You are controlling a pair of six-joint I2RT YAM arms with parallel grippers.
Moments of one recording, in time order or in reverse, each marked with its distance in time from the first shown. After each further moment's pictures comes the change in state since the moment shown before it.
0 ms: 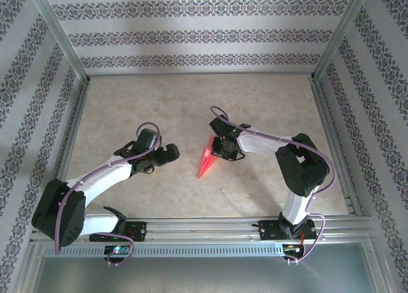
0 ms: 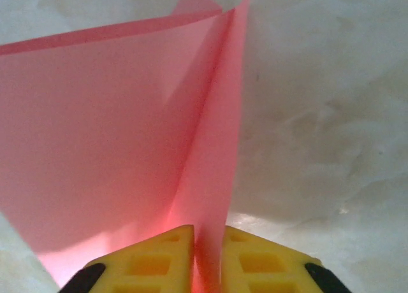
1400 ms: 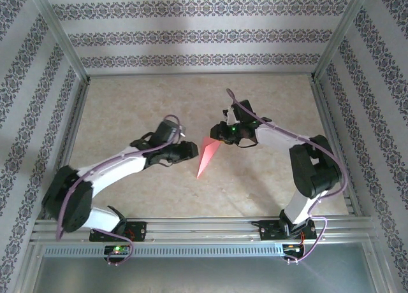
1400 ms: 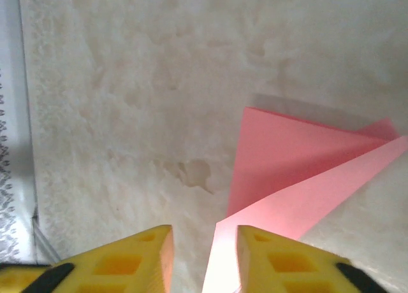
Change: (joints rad) left arm -0.139 0.085 0.173 0.066 0.210 -0.051; right arm -0.197 -0.096 -0.029 0.246 -0.464 -0.294
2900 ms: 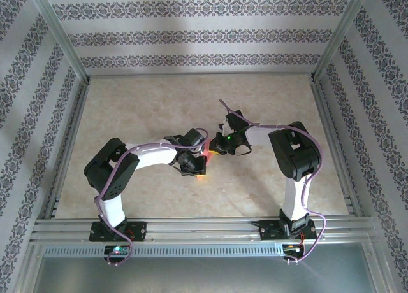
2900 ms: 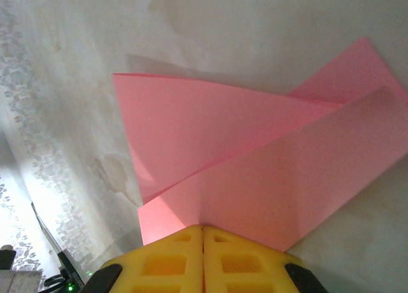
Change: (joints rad) left arm -0.142 0.460 0.201 -0.154 0.094 0.101; right arm -0.011 0.268 -0.017 0.107 -0.144 0.061
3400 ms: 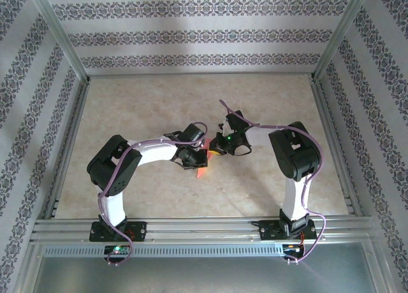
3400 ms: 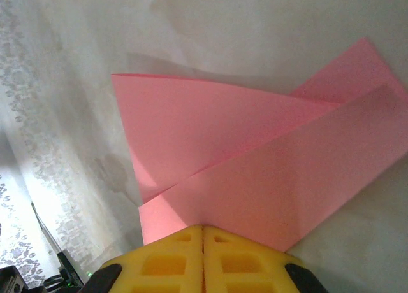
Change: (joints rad) left arm 0.038 0.039 0.033 0.081 -0.013 -0.005; right arm 0.000 -0.002 -0.006 0.010 0.000 0.000
